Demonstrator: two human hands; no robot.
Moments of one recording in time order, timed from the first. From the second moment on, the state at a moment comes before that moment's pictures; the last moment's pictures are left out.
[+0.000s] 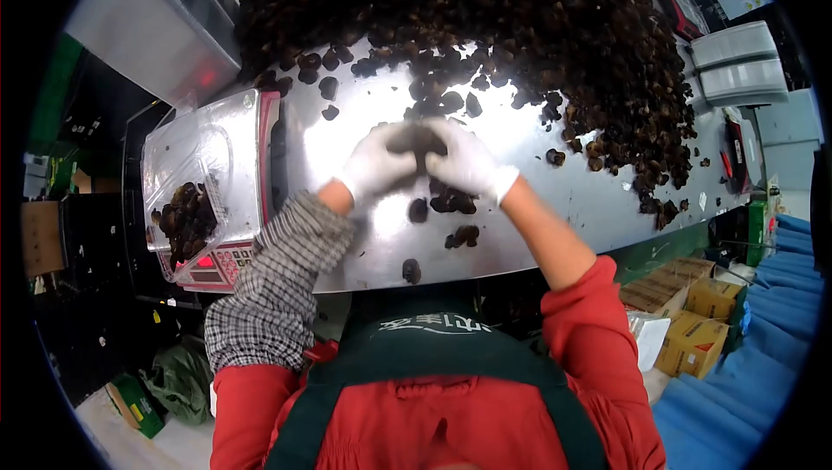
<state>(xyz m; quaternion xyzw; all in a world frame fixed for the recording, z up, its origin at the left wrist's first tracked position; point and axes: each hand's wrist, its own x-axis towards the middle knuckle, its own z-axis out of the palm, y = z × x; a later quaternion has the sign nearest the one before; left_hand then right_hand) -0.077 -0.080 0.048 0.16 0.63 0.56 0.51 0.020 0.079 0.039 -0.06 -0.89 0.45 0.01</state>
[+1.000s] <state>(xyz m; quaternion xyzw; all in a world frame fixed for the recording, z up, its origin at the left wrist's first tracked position) -0.122 -0.330 0.188 0.09 0.50 0.82 0.25 -0.028 -0.010 0.050 -0.16 -0.77 0.62 -0.02</state>
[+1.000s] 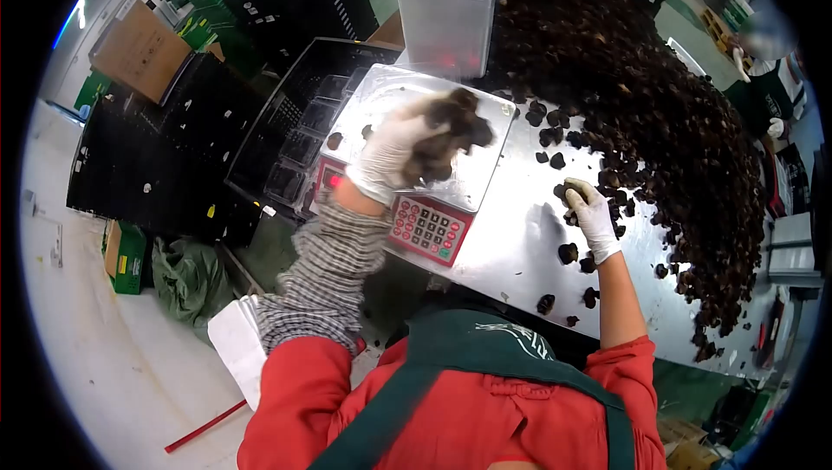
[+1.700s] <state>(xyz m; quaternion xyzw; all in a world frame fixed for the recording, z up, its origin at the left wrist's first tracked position) -0.168 -0.403 0.176 0.24 0.68 0.69 0.04 -0.025 -0.065 0.077 -0.13 -0.98 0.13 -0.05</state>
